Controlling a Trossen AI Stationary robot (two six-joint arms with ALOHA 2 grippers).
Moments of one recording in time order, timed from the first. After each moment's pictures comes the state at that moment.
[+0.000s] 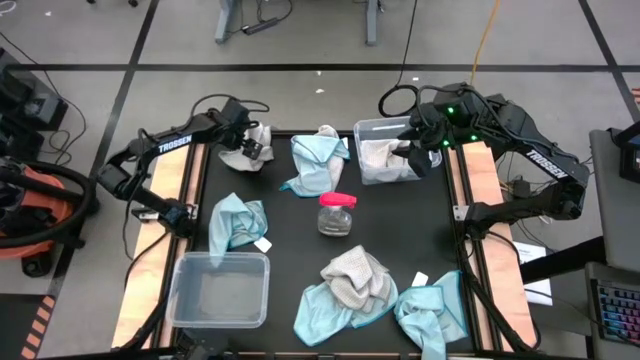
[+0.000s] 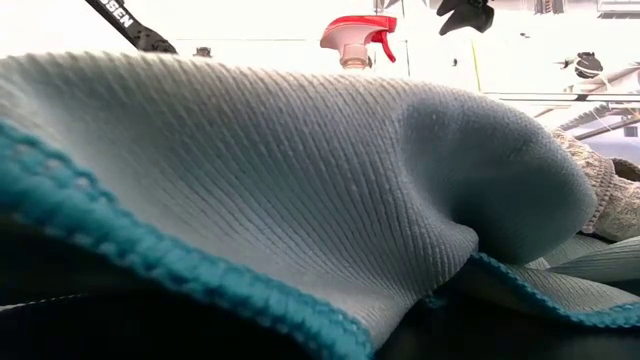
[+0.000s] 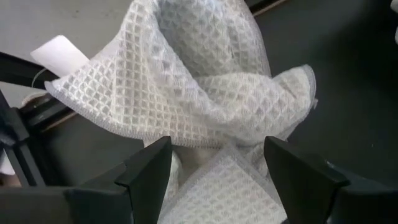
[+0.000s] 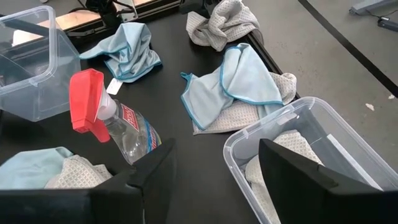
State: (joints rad) left arm 0.94 1.47 0.94 -0.61 -0.07 -0.10; right arm -0.47 1.19 1.56 -1.08 -0.16 0.00
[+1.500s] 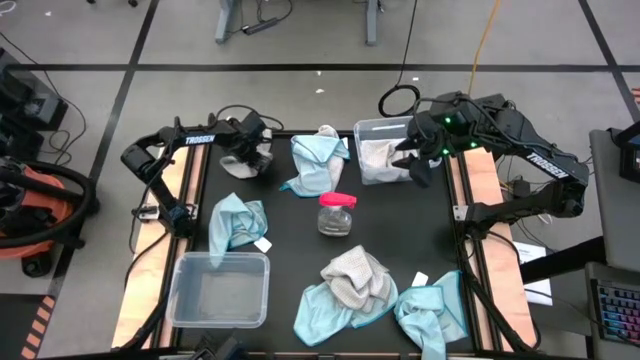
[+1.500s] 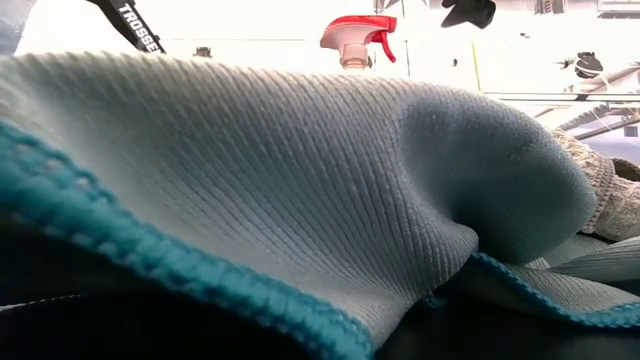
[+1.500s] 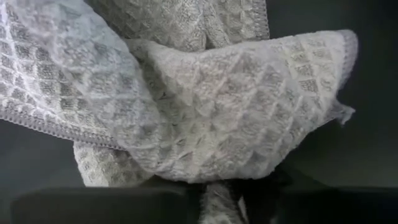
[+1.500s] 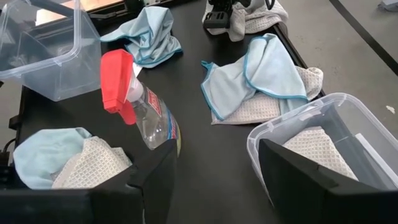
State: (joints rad) left arm 0.87 1.71 0.94 -0.59 -0.03 -0.10; right arm -0.38 1.19 1.56 -1.12 -0.16 0.01
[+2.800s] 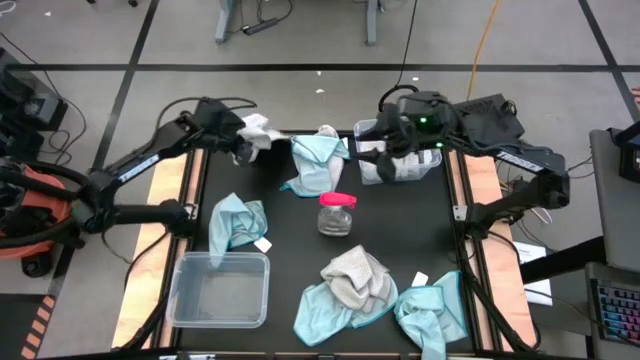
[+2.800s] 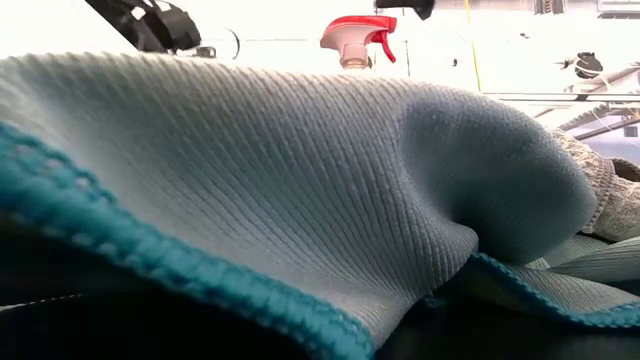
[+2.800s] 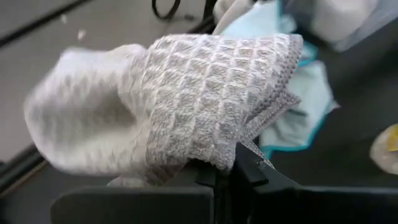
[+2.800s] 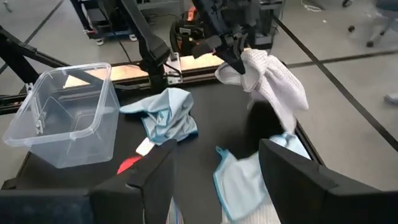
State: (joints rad) left arm 0.86 1.09 0.94 -0.67 0.20 0.00; right arm -0.30 1.34 1.56 -0.66 -0.16 -0.01
